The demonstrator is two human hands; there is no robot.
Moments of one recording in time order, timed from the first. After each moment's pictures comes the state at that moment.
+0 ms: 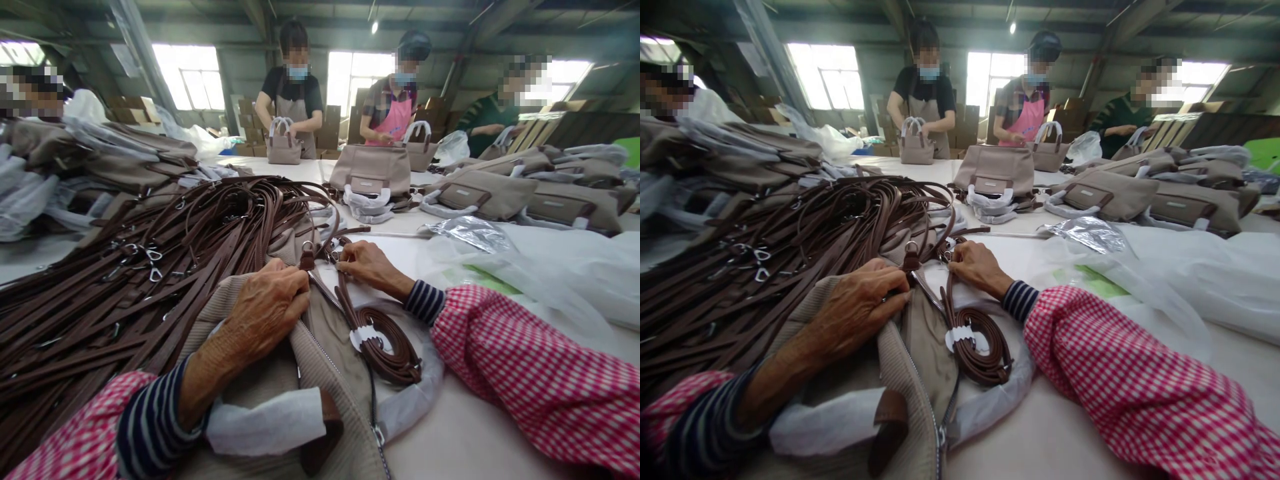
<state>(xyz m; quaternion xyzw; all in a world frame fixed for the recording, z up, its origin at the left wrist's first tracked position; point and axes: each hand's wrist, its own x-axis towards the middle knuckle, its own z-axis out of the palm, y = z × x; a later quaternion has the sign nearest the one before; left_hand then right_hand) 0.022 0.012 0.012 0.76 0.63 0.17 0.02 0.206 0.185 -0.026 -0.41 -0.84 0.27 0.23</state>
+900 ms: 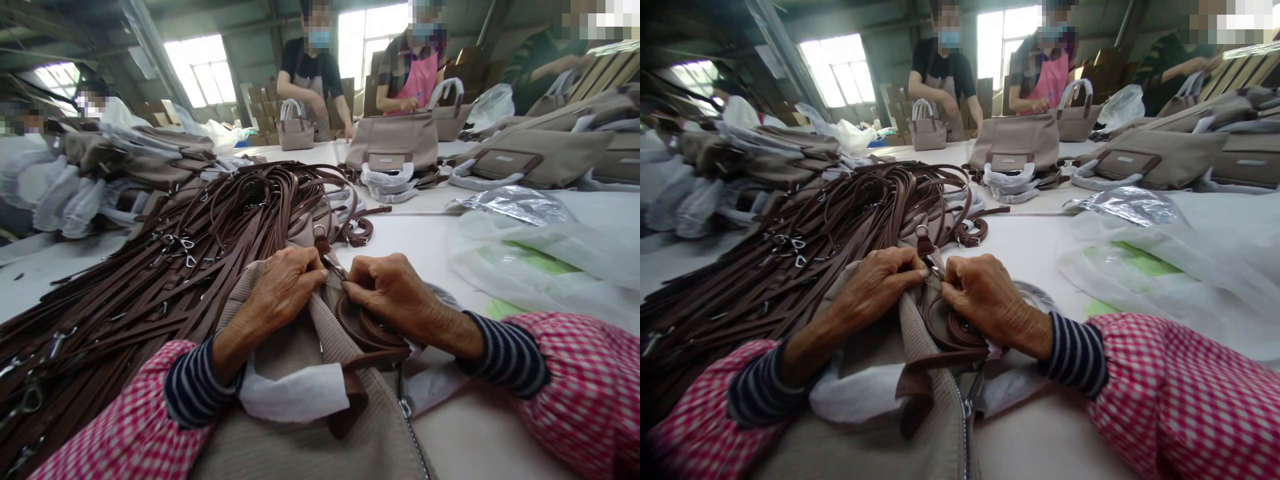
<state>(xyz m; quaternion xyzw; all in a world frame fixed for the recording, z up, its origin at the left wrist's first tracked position) 0.022 0.015 0.019 0.69 0.68 0.22 0.12 0.213 0.079 -0.013 -0.31 -0.88 0.23 0.28</state>
